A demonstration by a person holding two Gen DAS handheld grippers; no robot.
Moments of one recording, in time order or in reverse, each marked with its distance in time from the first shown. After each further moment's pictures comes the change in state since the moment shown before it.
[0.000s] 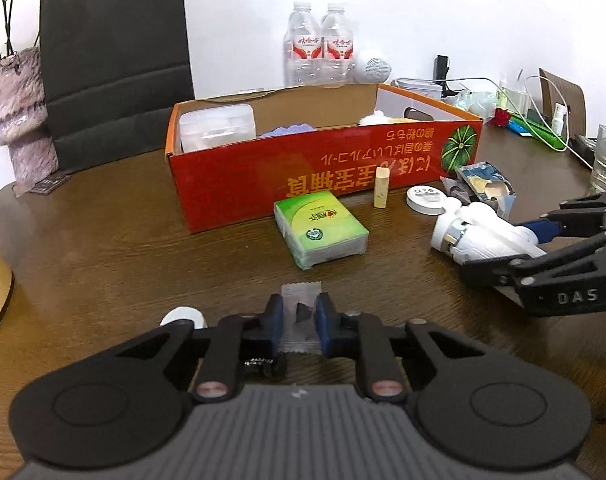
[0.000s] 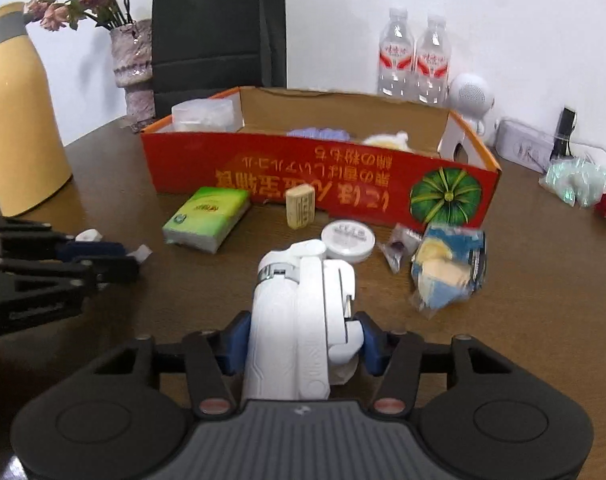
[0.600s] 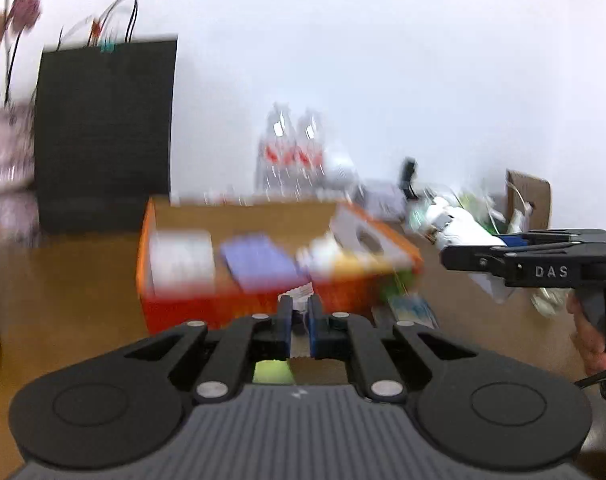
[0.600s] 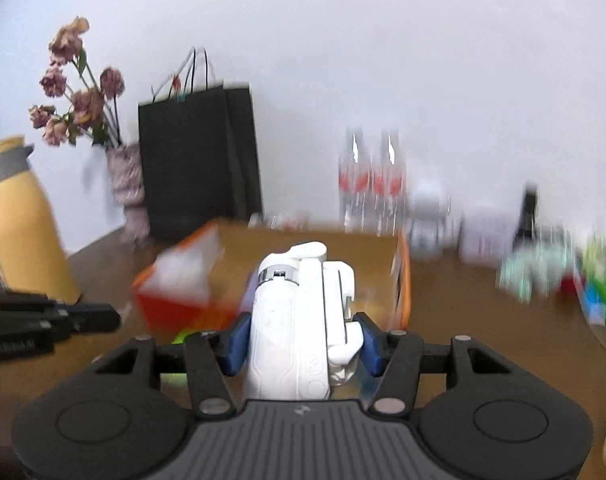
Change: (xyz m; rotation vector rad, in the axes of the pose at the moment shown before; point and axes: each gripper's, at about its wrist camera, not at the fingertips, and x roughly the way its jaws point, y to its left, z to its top) left arm -0.035 0.004 0.105 -0.103 -0.204 -0.127; right arm -0.064 -0.069 0.085 0.020 -0.279 0.020
